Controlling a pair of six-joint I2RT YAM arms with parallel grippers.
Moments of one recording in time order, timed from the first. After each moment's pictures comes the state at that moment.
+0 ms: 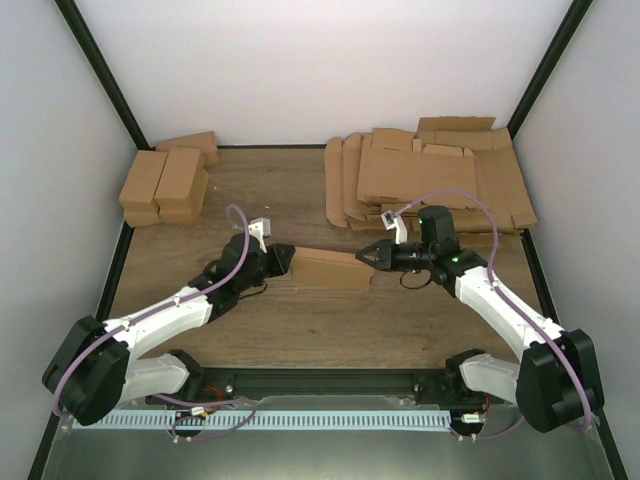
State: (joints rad) left arm -0.65 1.20 0.54 0.16 0.04 -0.80; right arm 0.34 1.15 0.73 -0.24 -0.78 0.52
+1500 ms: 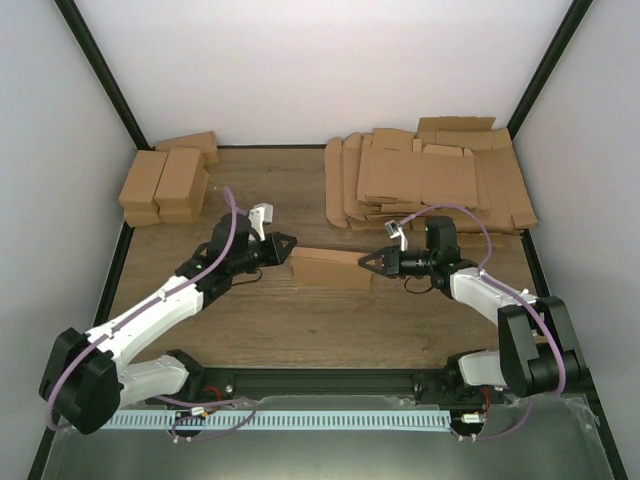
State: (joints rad) left arm -0.58 1.14 0.73 -0.08 0.23 -0.71; right arm 0.22 1.32 0.55 0.12 -1.08 0.56
